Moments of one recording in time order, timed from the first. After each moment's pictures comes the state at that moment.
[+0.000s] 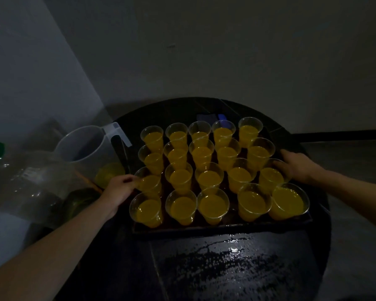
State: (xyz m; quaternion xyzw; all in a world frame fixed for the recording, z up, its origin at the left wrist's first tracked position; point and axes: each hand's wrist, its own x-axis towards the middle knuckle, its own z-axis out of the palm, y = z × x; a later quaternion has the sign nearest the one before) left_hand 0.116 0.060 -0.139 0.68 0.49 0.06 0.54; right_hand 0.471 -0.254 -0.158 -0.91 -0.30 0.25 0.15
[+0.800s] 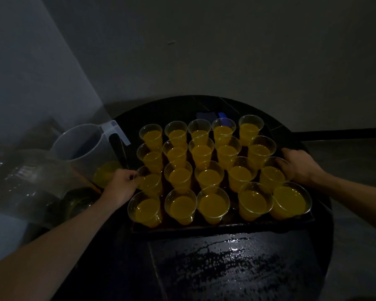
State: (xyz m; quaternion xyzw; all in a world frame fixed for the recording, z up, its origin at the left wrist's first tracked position) left_hand 0.125 0.069 -0.144 0.78 0.43 0.06 0.45; right_hand 0.466 -0.257 -0.164 -0.91 -0.32 0.19 0.19
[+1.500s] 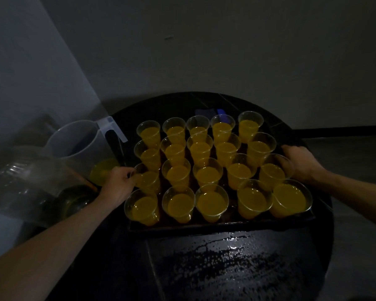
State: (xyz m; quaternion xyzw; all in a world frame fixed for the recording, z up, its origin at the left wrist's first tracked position) left_hand 0.126 0.065 -0.153 0.79 0.41 0.10 0.45; right_hand 0.464 -0.258 -0.159 -0.91 -0.32 0.18 0.20
